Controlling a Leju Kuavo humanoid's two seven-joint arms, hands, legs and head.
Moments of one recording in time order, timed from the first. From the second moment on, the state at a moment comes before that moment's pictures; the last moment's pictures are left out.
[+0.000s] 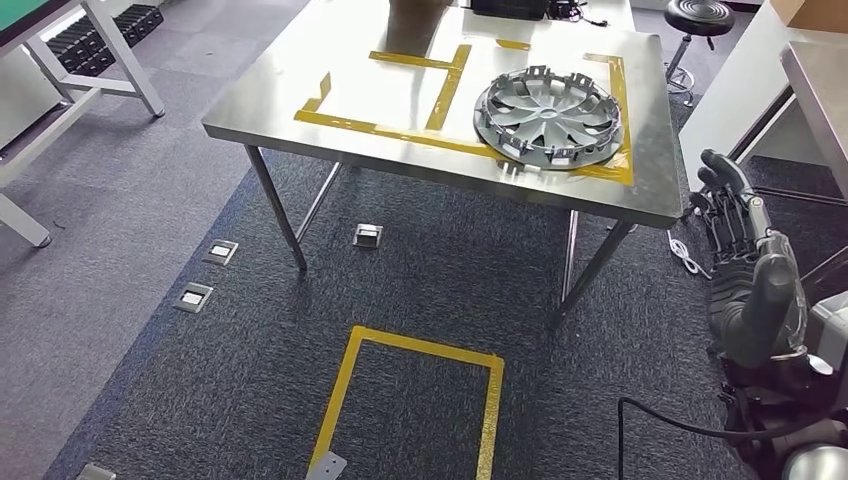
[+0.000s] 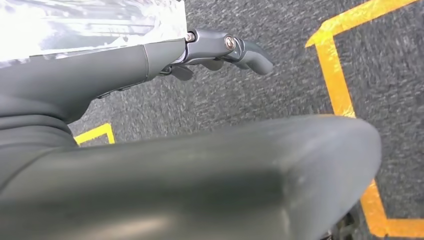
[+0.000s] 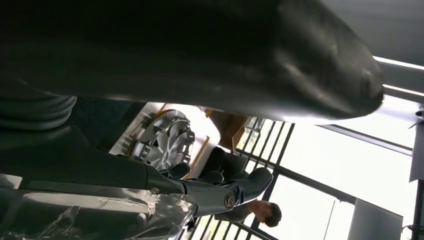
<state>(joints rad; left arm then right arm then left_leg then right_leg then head) -0.10 -0.07 -1.07 -0.29 0.64 0.35 0.08 -0.34 -0.56 0.67 -2.00 -0.33 -0.35 0.01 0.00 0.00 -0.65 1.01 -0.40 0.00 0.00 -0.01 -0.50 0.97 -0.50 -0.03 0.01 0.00</state>
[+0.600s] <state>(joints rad) -0.11 -0.06 -1.10 -0.29 0.64 0.35 0.10 -0.32 -0.56 0.68 -1.99 -0.33 -0.35 0.01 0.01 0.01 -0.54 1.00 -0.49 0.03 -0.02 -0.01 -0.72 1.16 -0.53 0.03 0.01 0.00</state>
